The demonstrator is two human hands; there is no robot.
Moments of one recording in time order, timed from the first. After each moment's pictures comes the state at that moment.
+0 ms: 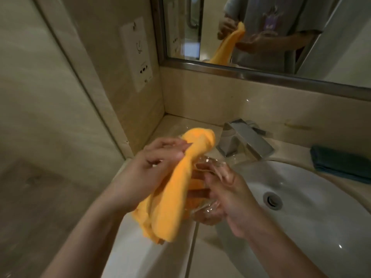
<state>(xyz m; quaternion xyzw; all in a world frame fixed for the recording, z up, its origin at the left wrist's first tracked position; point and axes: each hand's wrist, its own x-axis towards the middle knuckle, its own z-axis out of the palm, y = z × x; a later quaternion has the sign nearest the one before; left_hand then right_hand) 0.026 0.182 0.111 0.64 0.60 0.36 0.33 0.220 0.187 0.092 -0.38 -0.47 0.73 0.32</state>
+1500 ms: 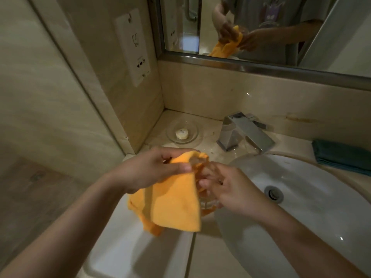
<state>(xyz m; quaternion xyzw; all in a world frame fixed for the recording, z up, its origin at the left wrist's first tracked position) 0.036 0.179 0.122 0.62 0.54 0.24 0.51 0.232 0.203 0.094 -0.41 -0.72 0.53 0.18</state>
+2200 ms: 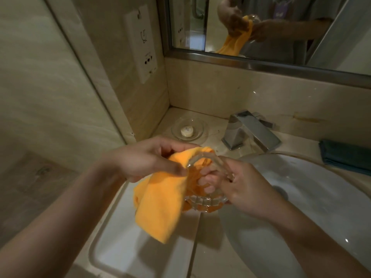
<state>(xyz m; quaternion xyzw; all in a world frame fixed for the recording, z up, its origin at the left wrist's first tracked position) 0.024 0.180 0.138 0.56 0.45 0.25 0.65 0.235 0.196 0.111 -0.37 -0.73 0.53 0.23</state>
